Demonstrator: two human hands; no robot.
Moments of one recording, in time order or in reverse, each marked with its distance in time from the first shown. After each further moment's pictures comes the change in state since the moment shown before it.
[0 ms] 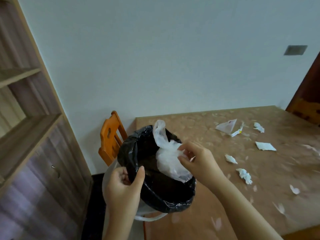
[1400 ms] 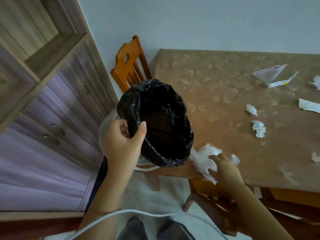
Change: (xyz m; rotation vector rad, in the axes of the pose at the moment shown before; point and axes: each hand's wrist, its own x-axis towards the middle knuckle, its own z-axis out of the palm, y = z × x) left_hand -0.132 -0.010 0.039 0.260 0.161 -0.004; right_hand -0.168 0.232 -0.003 -0.500 -0.653 0.240
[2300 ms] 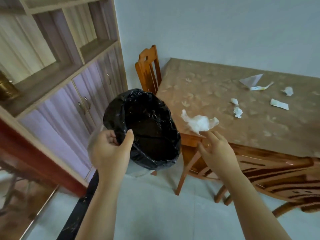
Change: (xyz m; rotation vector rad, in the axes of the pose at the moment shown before) left_hand -0.238 0.008 -0.171 -0.028 0.278 -0.096; right_hand -0.282 -0.065 -0.058 0.249 0.392 -0.286
